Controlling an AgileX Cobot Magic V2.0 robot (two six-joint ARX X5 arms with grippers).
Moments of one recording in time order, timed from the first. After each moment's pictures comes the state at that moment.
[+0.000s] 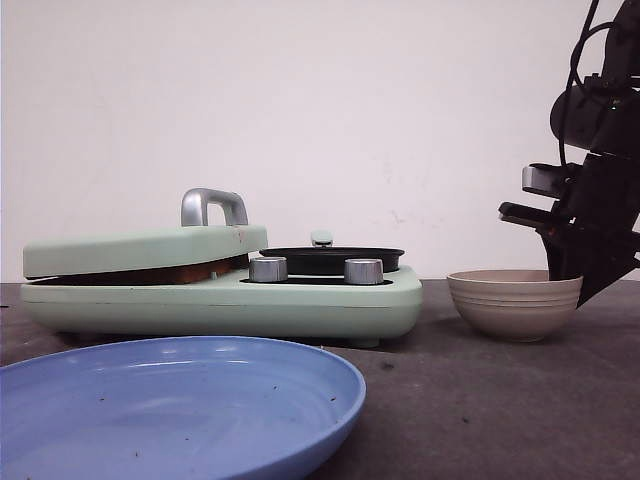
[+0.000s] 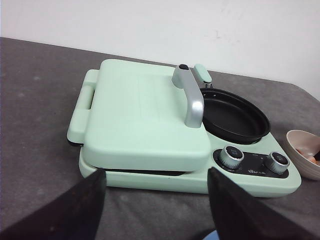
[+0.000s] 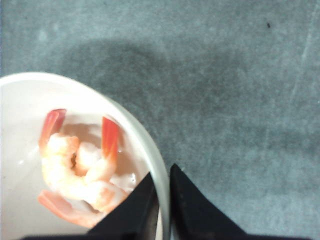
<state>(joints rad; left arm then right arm) -0.28 0.26 0.38 -0.31 0.02 -0.25 0.06 1.85 1.25 -0.56 -0.23 0.19</state>
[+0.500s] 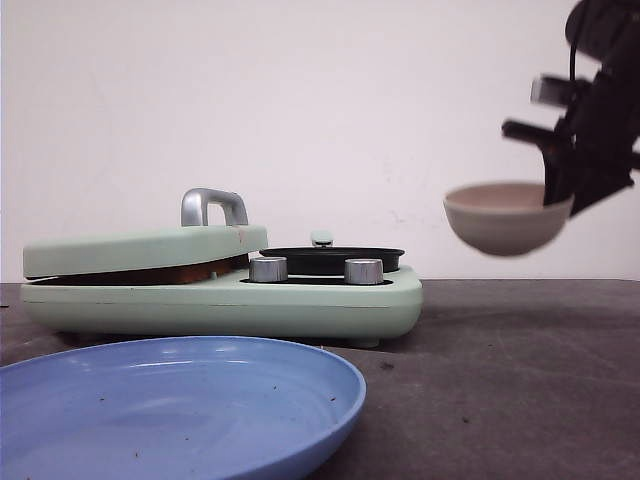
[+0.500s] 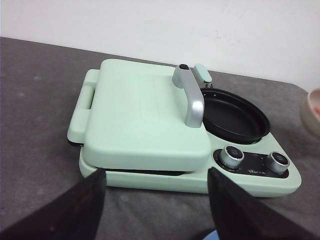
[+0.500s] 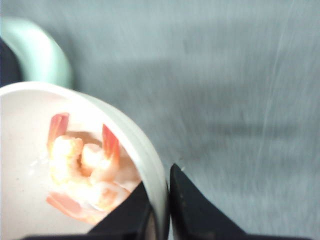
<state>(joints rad) -0.28 0.26 0.38 -0.31 0.02 -0.25 0.08 1.63 1.25 -0.45 -0.22 0.22</state>
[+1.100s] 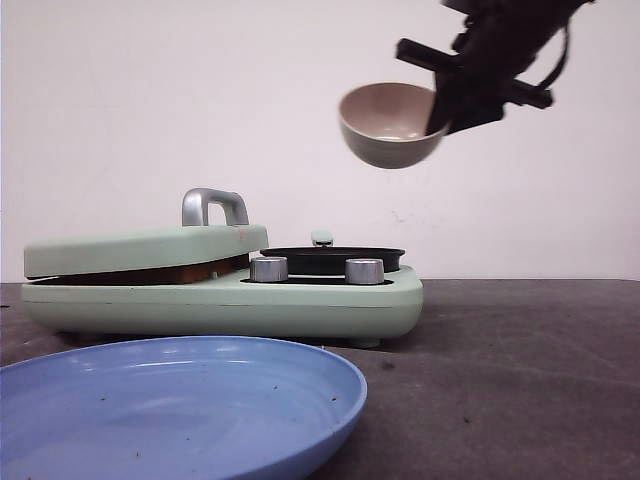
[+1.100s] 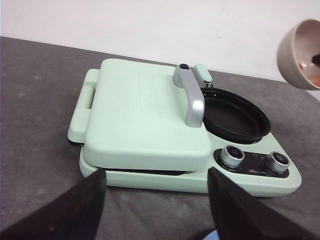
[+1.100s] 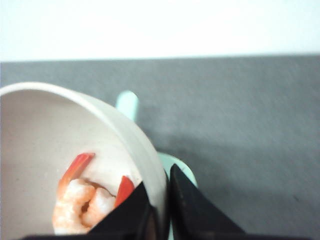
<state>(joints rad) -0.28 0.26 0.38 -0.31 0.02 -0.25 0.33 1.62 1.25 -0.01 -0.06 0.28</state>
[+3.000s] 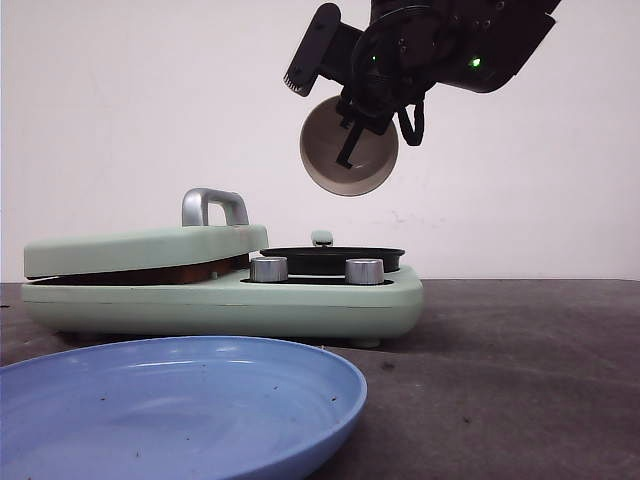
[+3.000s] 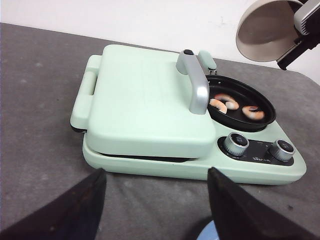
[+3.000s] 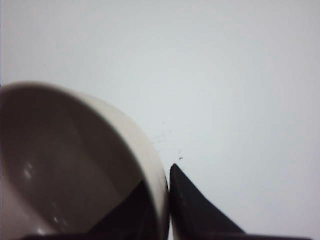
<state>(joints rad) -0.28 0.26 0.38 -0.35 0.02 -0.25 0.58 1.92 1.25 0.87 0.45 -1.11</state>
